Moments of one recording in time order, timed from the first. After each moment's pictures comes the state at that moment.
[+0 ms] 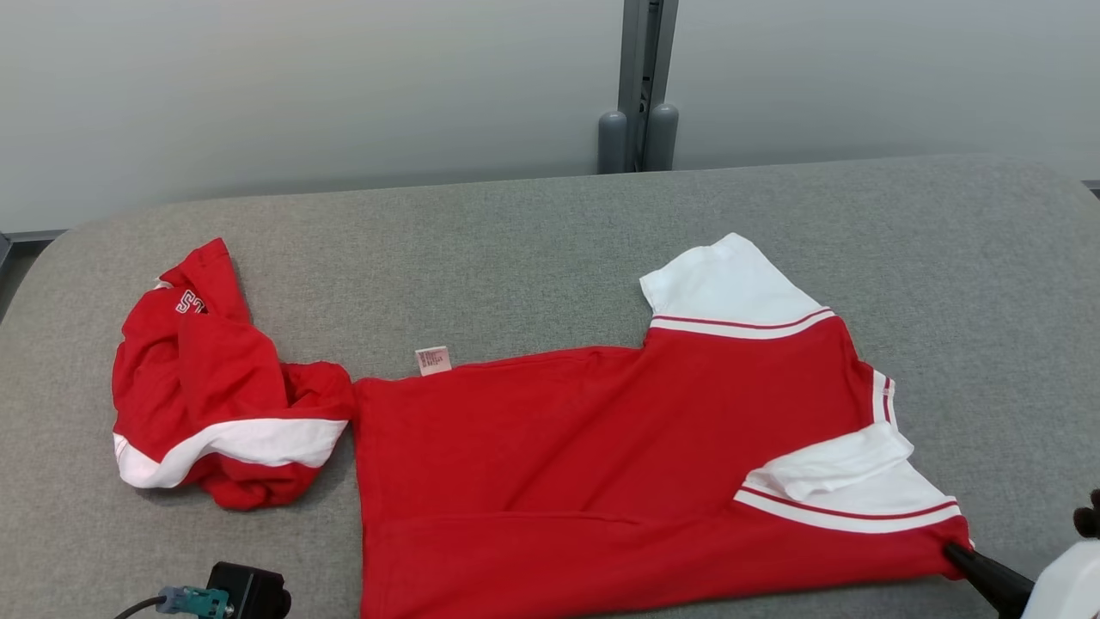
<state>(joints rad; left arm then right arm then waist) -0.30 0.84 -1.21 -0.08 -1.38 0.21 0.00 0.03 -0.47 0.15 0.25 0.96 0.13 0.41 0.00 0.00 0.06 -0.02</state>
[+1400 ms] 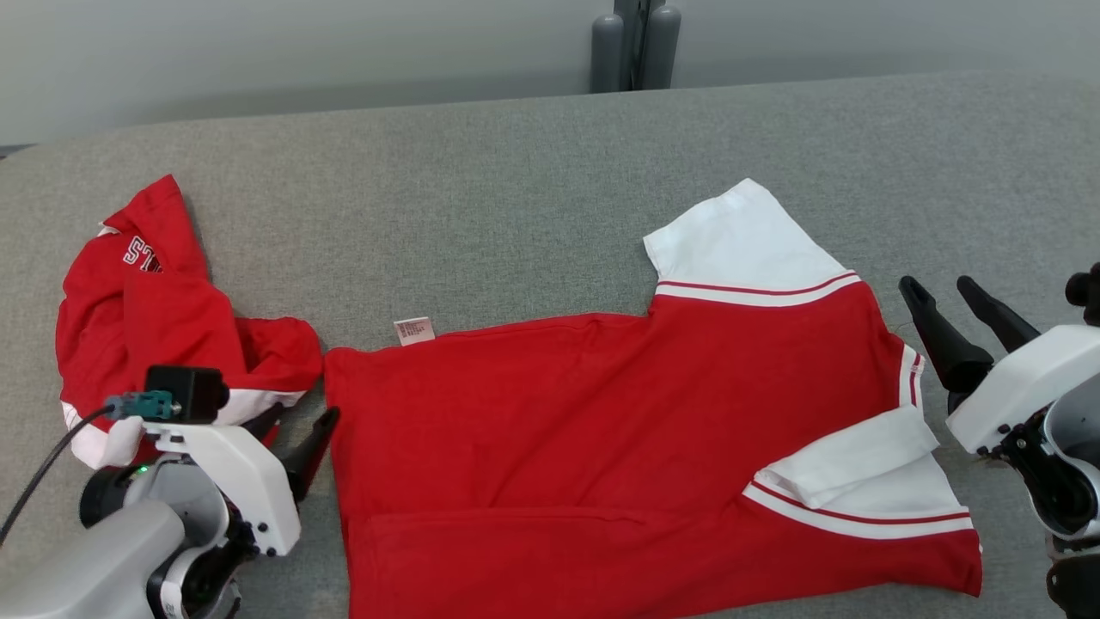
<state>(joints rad) -0.58 0.67 -1.11 0.31 -1.32 0.15 -0.02 -0.30 -0.25 0.00 0.13 0.58 0.13 0.37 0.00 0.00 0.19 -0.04</state>
